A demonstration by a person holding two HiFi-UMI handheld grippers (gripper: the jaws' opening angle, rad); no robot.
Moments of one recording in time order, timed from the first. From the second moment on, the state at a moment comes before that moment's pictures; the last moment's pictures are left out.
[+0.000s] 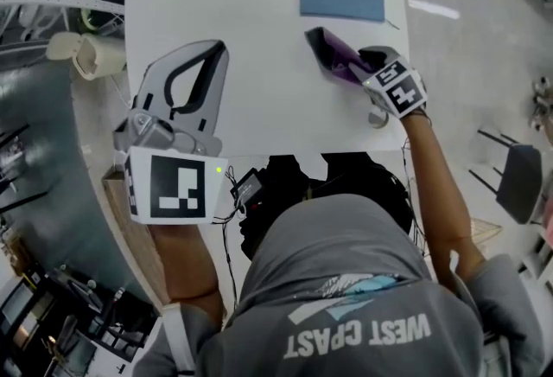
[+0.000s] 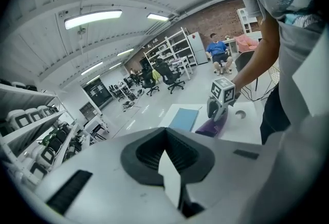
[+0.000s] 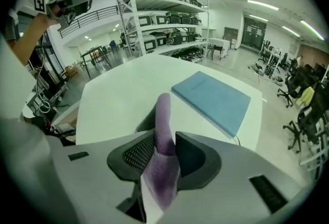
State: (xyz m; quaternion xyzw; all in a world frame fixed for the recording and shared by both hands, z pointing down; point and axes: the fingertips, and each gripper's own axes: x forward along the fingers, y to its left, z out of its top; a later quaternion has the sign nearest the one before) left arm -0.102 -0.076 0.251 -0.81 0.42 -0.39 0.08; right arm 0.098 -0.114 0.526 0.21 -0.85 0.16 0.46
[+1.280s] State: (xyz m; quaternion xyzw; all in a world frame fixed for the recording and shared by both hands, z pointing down) left arm -0.166 0.111 0.122 -0.82 0.46 -0.29 0.20; right arm 0.014 0.095 0.092 0.27 -0.94 -0.10 0.18
